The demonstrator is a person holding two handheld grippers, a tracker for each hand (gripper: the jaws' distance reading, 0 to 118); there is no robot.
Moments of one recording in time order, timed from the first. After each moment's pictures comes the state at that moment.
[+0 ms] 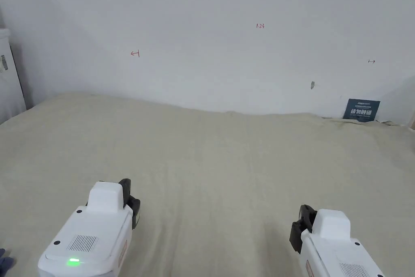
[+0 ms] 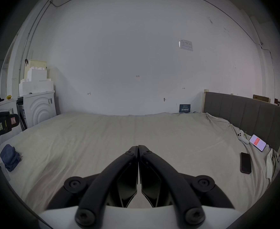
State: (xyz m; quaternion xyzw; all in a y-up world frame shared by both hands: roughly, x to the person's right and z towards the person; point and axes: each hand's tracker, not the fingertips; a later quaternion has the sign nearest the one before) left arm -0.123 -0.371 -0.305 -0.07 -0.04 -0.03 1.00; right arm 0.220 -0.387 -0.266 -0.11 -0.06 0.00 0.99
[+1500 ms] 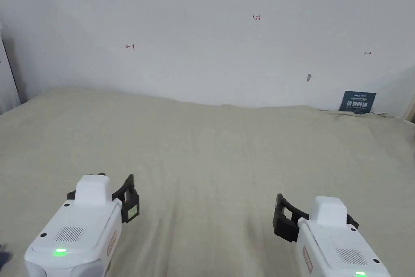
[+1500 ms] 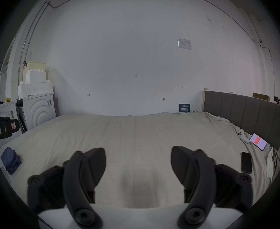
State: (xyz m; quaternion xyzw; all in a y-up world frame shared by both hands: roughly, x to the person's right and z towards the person) left arm -0.132 -0.372 -0.308 -0.08 -0.03 0.00 1.00; right arm 0.224 -0.383 -0.270 -0.10 -0.06 0.00 0.99
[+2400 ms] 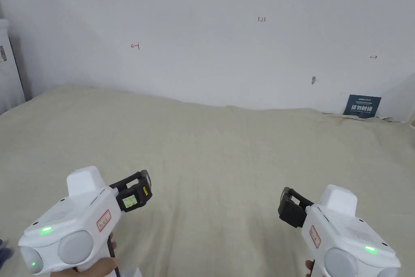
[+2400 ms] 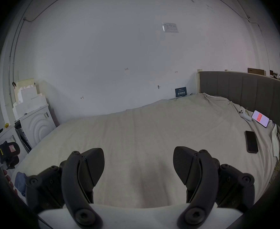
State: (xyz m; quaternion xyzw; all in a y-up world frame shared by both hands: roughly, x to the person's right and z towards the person) left arm -0.147 -0.362 -0.328 -0.14 -0.04 0.20 0.97; right arm 0.233 -0.360 -0.291 -0.16 -0.09 -0.10 0.98
